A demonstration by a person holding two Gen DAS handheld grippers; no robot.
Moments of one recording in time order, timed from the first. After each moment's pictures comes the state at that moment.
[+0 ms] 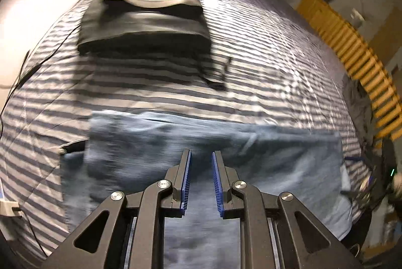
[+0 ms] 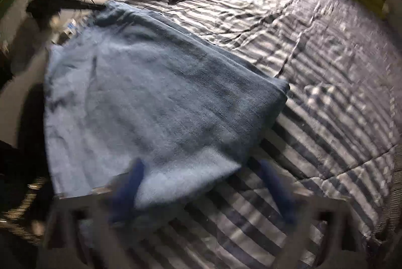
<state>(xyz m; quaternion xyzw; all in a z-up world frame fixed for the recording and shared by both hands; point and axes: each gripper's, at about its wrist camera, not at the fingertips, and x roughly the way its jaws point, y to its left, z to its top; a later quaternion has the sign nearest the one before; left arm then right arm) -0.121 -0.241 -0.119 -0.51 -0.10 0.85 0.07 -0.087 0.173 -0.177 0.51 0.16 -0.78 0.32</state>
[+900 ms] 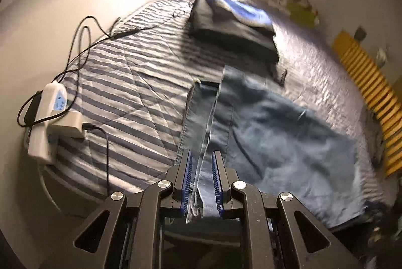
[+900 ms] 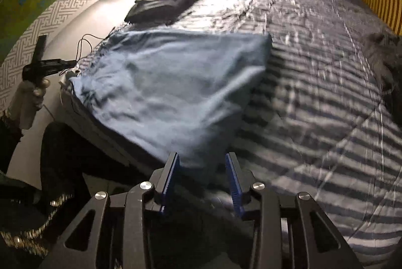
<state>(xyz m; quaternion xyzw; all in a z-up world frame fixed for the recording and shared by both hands) 0.049 -0.346 -0.098 -0.46 -0.16 0.87 -0.03 0.043 0.195 -0.146 0.48 0.00 -0.84 0.25</state>
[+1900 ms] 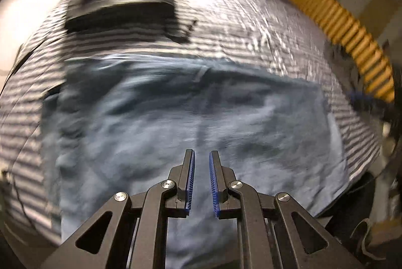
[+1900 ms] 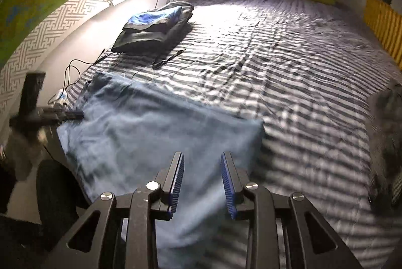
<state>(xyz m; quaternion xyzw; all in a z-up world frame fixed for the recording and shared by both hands) -0.045 -0.162 -0.130 -0.54 -0.04 0.83 0.13 -0.085 0.168 -0.088 0.47 0.01 -0.85 0.25</state>
